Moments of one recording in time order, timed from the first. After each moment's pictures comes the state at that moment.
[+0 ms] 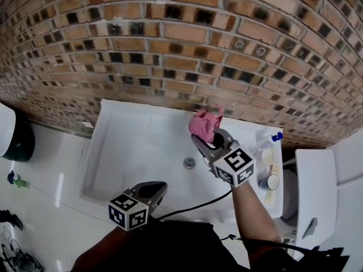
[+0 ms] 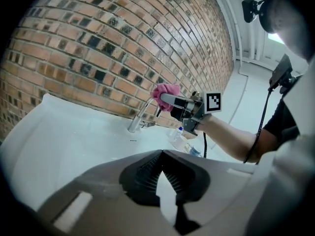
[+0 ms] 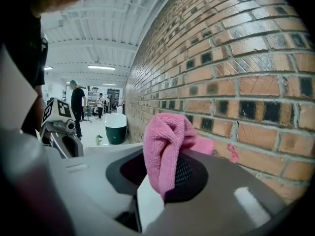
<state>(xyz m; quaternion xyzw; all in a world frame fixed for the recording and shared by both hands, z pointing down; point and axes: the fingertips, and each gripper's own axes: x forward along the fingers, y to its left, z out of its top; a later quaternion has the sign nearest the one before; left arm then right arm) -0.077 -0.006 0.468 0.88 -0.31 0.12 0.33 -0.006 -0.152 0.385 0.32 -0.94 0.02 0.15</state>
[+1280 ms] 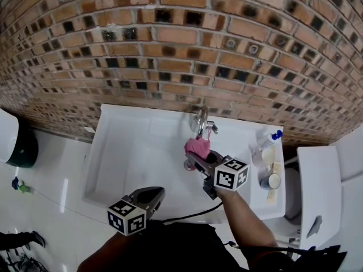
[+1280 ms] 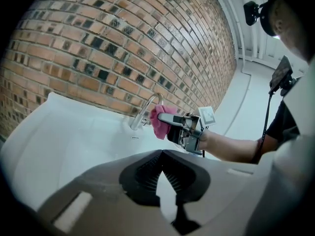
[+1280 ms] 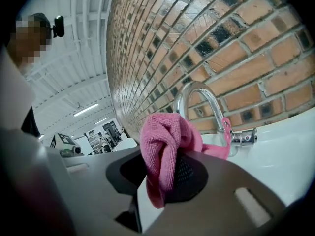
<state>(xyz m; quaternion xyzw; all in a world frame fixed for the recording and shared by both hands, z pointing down) -0.081 0.008 0.472 0.88 -0.33 0.12 0.33 0.005 -0.122 0.458 0.30 -0.91 0.29 0.02</state>
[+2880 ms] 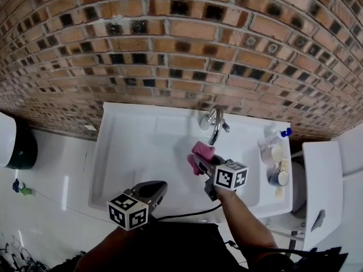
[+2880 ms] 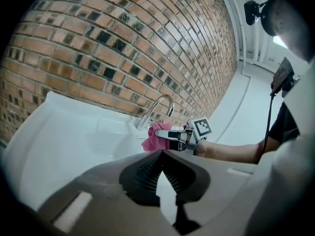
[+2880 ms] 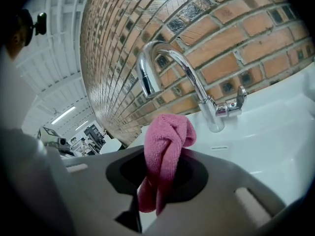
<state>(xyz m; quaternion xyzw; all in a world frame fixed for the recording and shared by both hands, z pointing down) -0.118 -0.028 0.482 0.88 -0.30 0.13 0.34 -0.006 -0.139 0.529 0.39 -0.84 0.36 0.05</state>
